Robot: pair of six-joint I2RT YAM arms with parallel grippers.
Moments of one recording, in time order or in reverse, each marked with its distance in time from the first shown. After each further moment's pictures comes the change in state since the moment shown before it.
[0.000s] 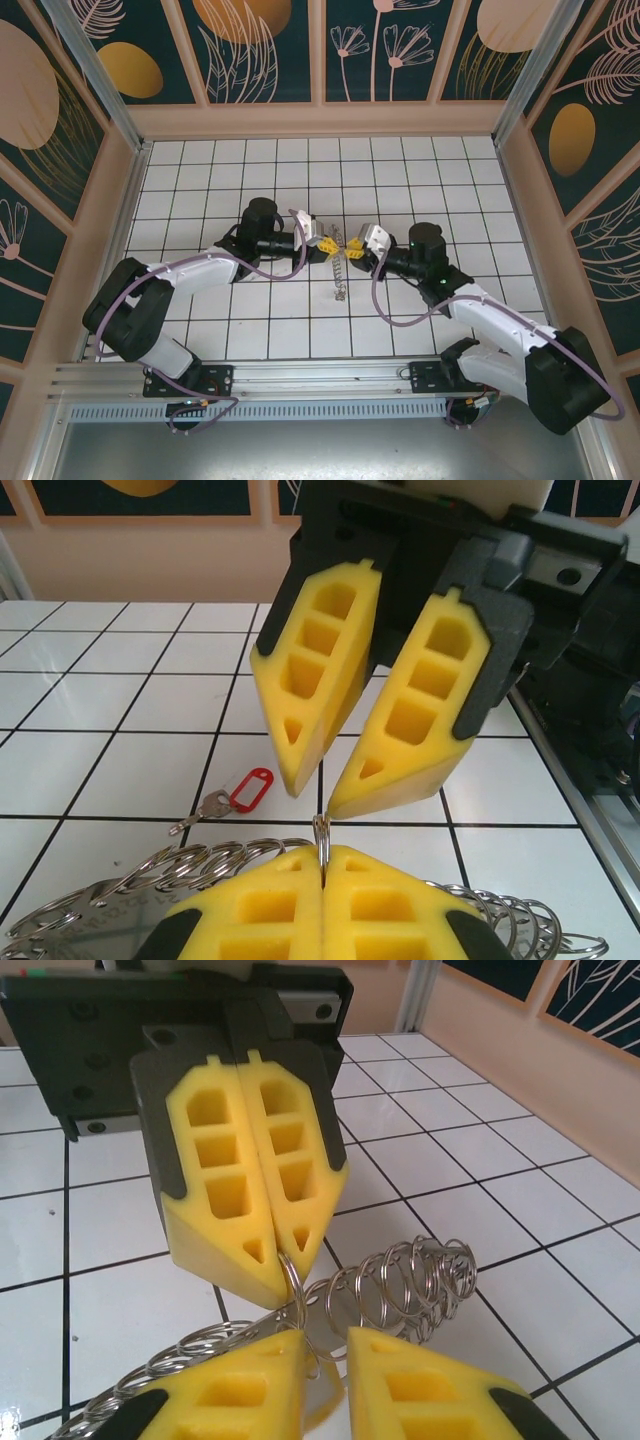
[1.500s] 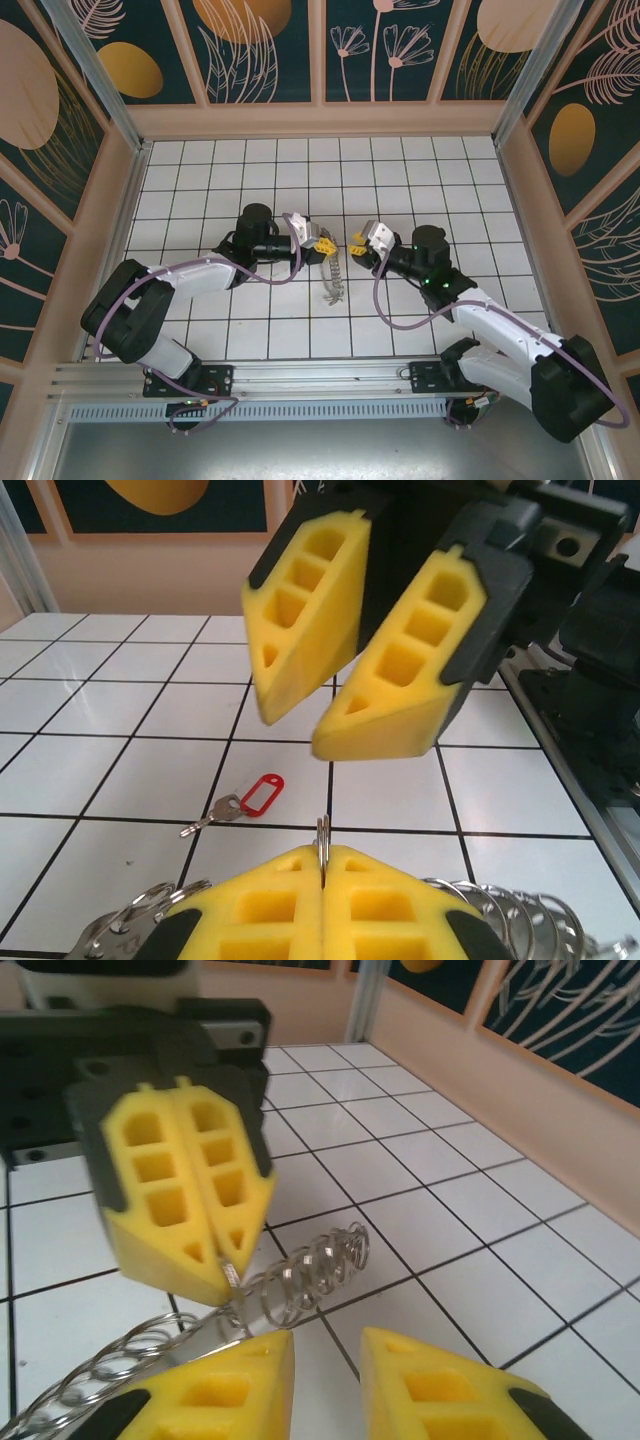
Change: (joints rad) left arm 0.008 -0.008 -0.072 0.133 -0.016 -0.049; right arm 0.011 -0.067 -0.005 -0.007 0.084 -0.003
